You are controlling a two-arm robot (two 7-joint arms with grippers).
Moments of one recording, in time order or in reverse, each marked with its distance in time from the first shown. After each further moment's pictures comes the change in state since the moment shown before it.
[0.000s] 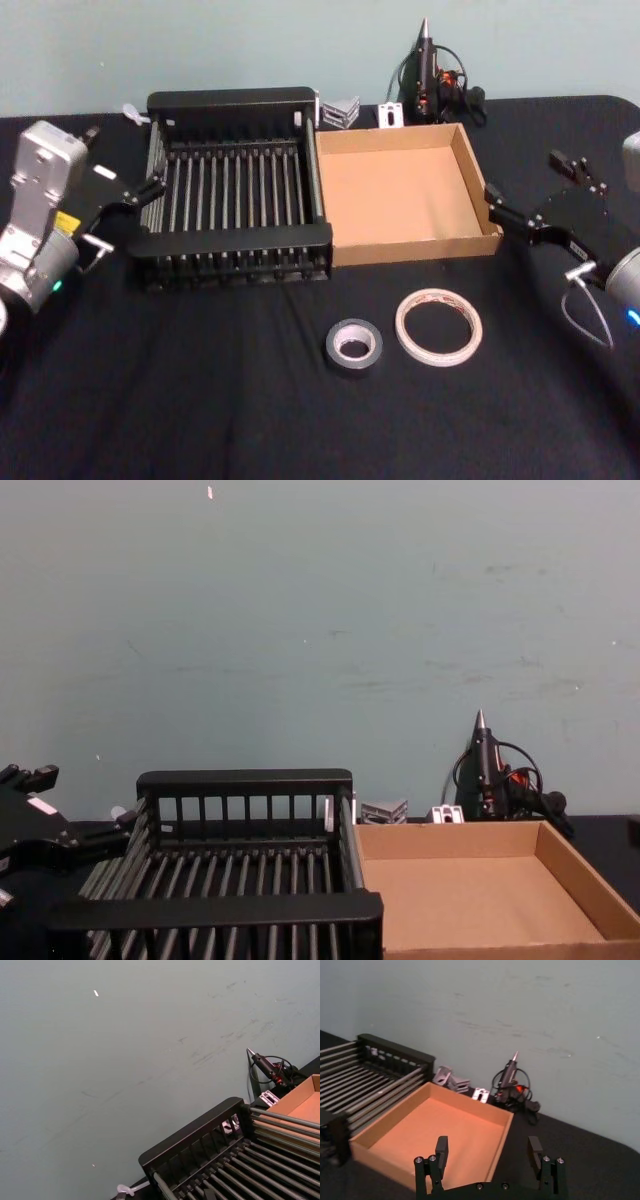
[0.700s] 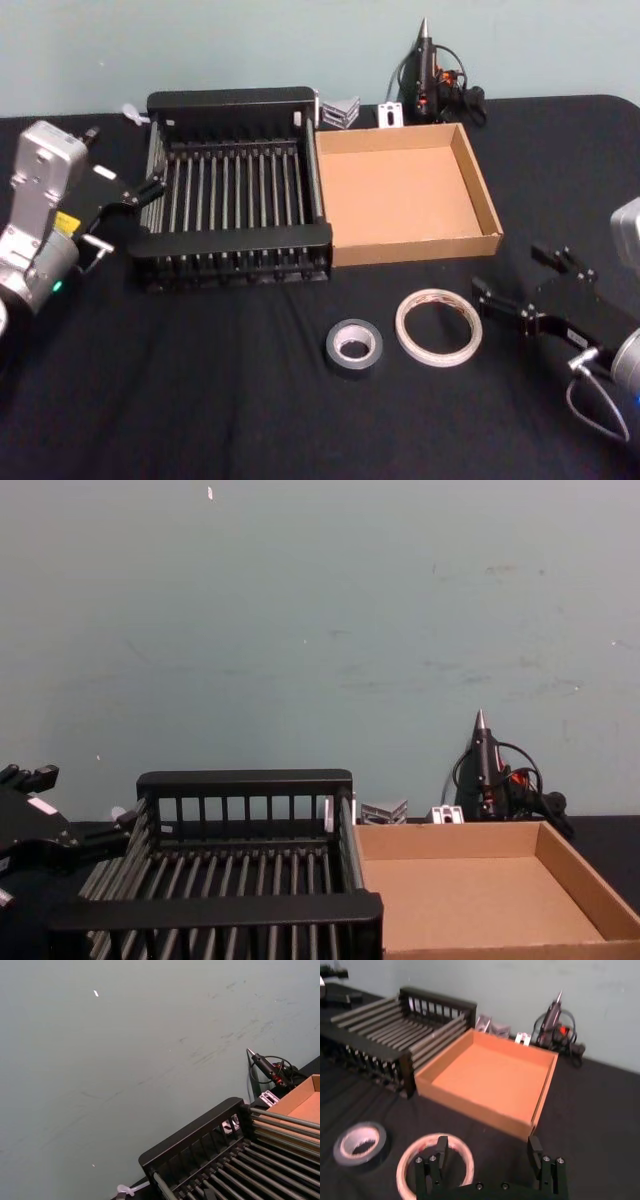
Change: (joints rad) left arm 0.000 0.000 0.000 0.000 0.000 0.000 0.000; right arm -0.221 0.041 0.063 -0.161 0.049 0.136 0.048
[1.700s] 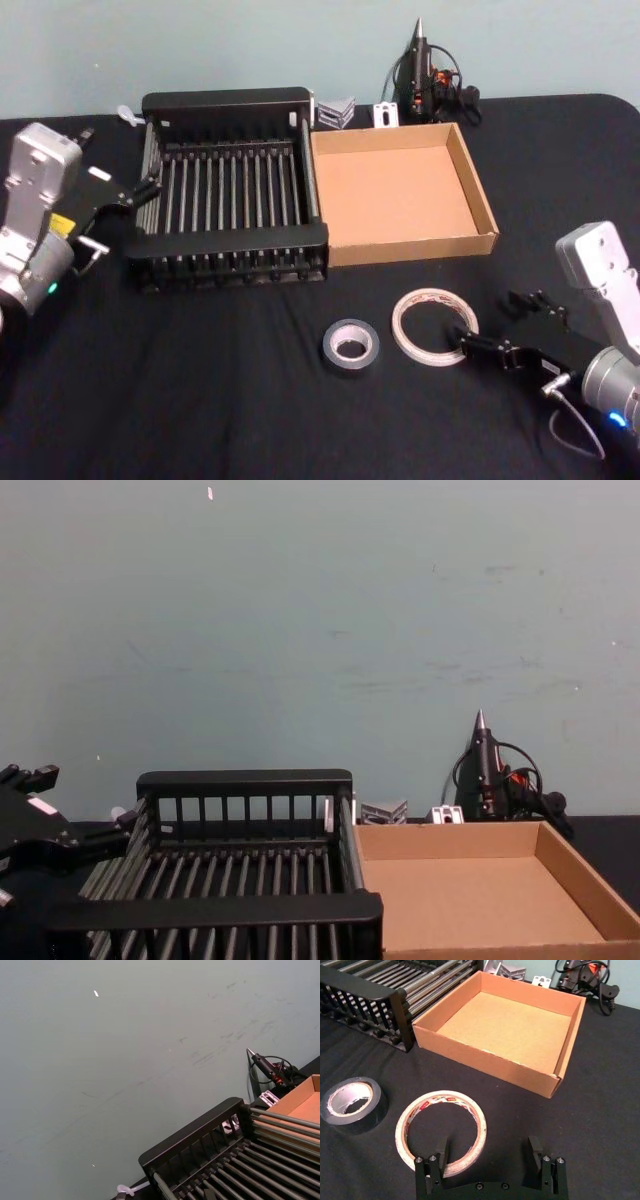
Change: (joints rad) left arm 0.000 0.000 0.000 0.000 0.000 0.000 0.000; right arm 0.044 -0.074 -0.035 0.087 -0.065 0.153 0.057
